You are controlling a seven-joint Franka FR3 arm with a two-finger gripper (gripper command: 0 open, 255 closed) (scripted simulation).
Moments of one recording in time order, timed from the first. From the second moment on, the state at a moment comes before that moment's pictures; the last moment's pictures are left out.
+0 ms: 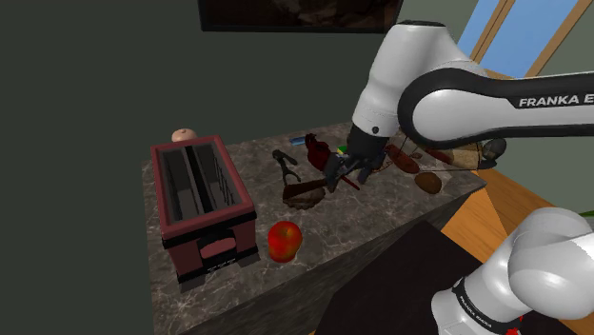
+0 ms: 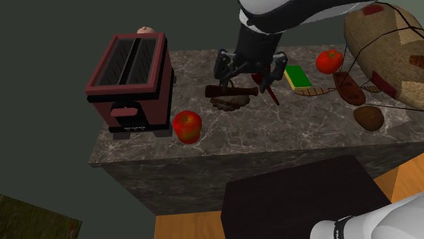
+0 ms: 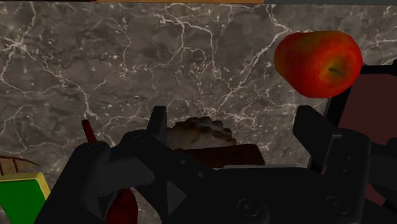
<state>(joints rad) 0.11 -0.55 0.33 -2.48 0.24 2.02 0.46</state>
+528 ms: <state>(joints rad) 0.12 -0.31 0.47 -2.42 0.25 2.27 0.60</state>
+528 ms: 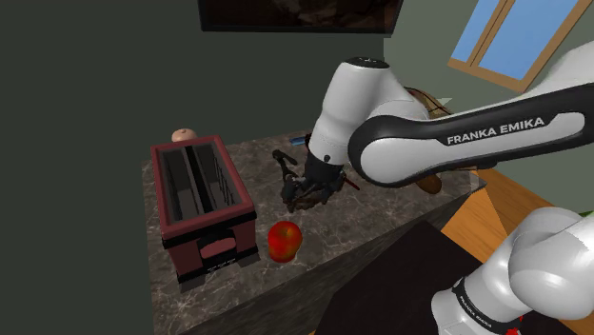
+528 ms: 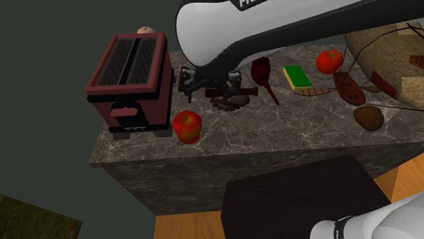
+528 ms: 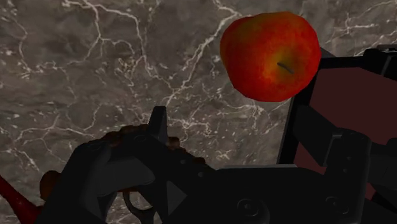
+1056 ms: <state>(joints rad) 0.11 -0.12 0.56 -2.37 0.17 2.43 0.73</state>
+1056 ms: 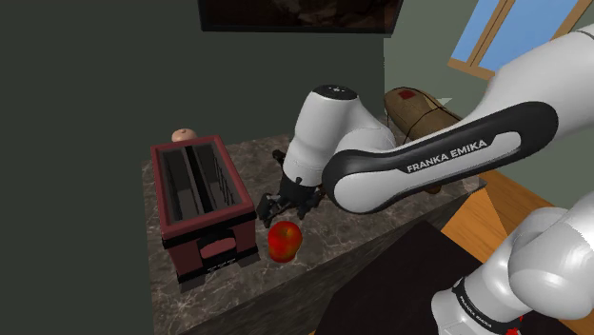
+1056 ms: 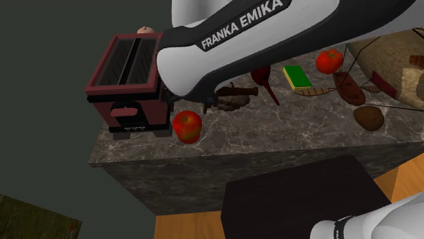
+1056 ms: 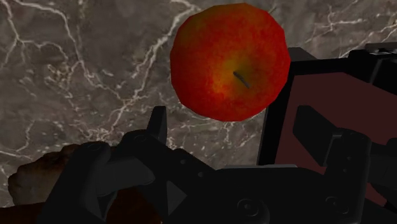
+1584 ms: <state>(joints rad) 0.11 -0.06 0.57 -2.38 0.13 2.50 0.76</state>
